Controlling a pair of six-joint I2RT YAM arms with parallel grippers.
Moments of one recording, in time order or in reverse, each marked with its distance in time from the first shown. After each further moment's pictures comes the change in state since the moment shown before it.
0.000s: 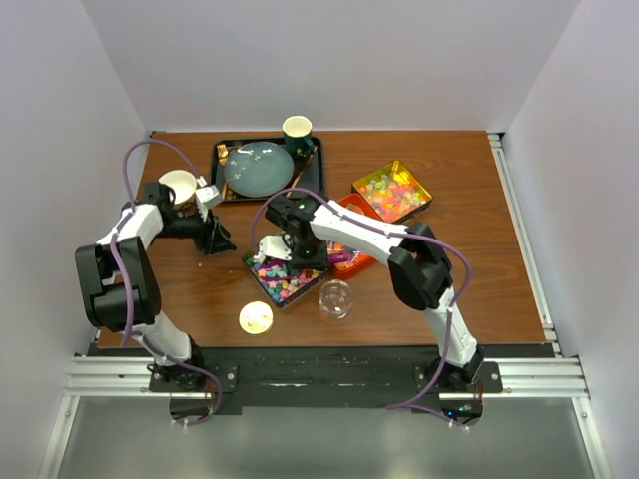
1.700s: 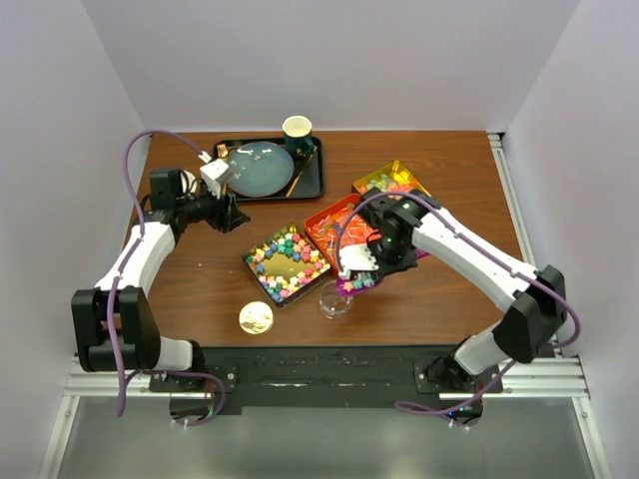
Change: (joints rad) left arm -0.174 -0.278 -0.098 0.509 -0.224 -0.658; right arm -0.209 -0.694 -0.526 -0.173 0.034 -0.414
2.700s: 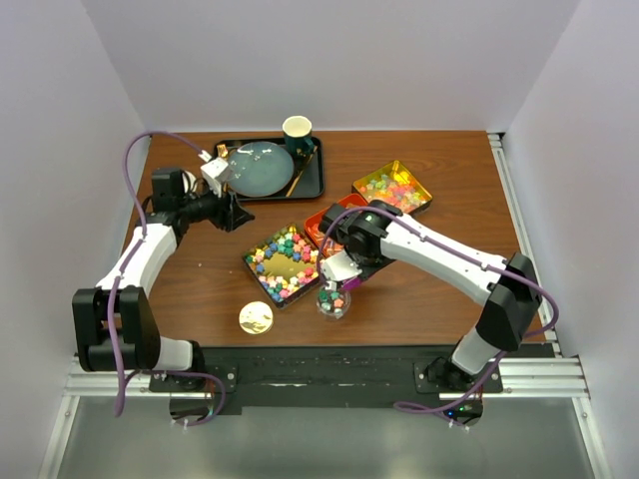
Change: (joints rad) left arm -0.011 0.000 -0.020 0.074 0.037 -0.077; right arm 0.190 0.126 0.085 0.005 0.363 0.003
